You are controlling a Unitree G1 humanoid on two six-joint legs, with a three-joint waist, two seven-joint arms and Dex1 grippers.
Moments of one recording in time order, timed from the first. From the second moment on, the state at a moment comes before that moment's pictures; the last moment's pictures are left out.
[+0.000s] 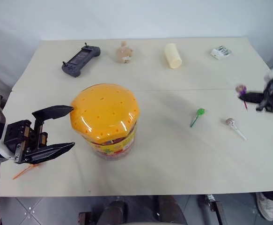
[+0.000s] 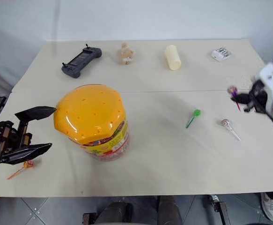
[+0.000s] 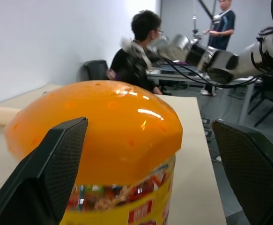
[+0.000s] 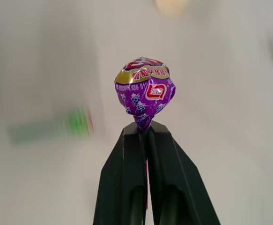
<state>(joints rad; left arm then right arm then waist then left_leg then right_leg) -0.09 0.79 0.57 -0.31 -1.03 0.44 -1.28 -0.55 -1.18 -0.10 0.33 0.29 0.51 1.05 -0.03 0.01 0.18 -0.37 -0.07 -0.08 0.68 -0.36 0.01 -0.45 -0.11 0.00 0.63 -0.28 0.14</state>
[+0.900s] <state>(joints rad) 0.06 0.87 0.67 -0.05 -0.78 0.33 -1.21 -0.27 -0.96 -0.49 0.10 0.72 0.19 1.34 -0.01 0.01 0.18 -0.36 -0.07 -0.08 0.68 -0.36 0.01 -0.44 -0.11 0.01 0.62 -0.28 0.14</state>
